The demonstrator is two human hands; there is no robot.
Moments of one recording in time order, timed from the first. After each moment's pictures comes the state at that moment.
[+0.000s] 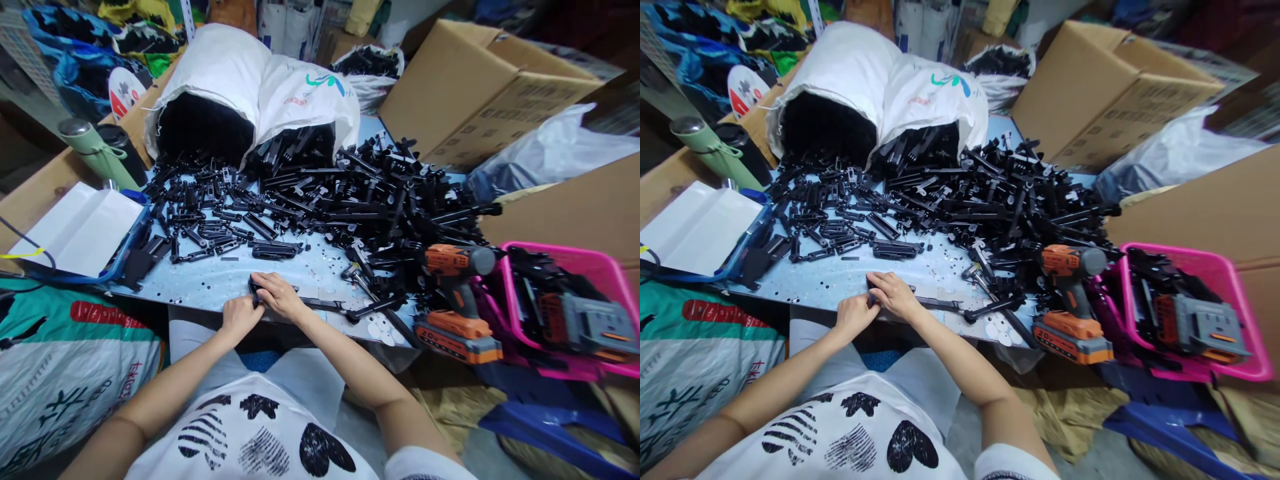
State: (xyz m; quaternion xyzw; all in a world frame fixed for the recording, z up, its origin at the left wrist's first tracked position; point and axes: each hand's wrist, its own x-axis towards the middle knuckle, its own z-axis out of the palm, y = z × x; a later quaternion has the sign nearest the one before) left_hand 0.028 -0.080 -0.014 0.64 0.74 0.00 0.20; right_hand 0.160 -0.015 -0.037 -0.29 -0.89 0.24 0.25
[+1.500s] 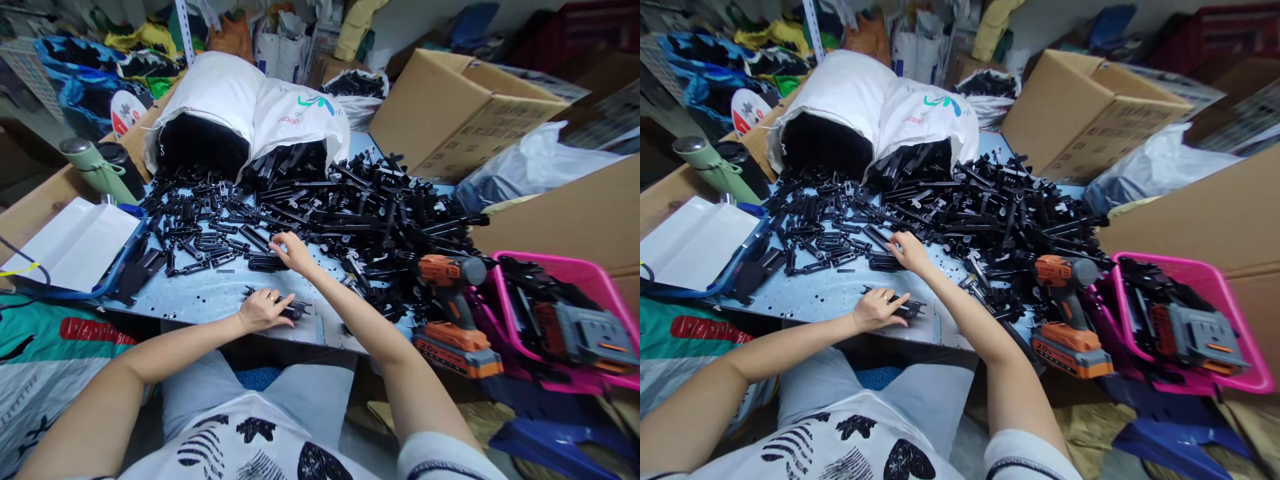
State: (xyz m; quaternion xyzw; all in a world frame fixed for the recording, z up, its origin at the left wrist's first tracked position) left_hand 0.037 -0.030 -0.032 0.89 0.42 0.16 0.09; right_hand 0.172 0.102 0.007 -0.39 -0.87 0.16 0.25
